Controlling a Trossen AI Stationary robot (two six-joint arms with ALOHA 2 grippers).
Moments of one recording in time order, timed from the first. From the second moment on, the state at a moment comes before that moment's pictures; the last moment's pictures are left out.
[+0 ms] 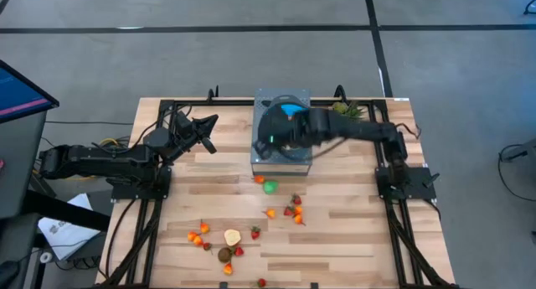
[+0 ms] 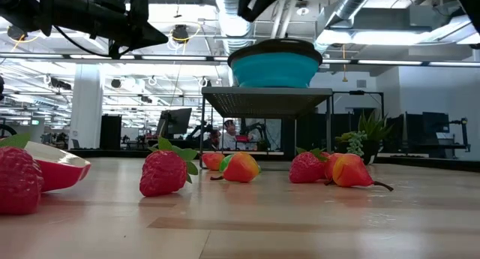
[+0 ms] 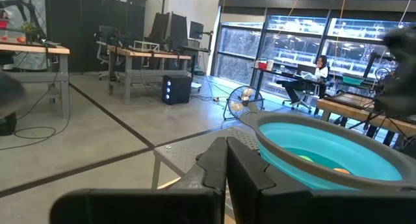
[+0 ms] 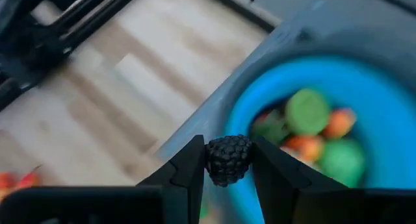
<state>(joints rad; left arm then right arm) 0.19 0.76 0.31 0.55 -0.57 -0.11 0.00 2.01 2.32 -1.33 0.48 0.73</state>
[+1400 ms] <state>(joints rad) 0.23 0.76 0.31 0.55 -0.57 -0.11 -0.33 2.02 2.12 -1.36 0.00 0.03</state>
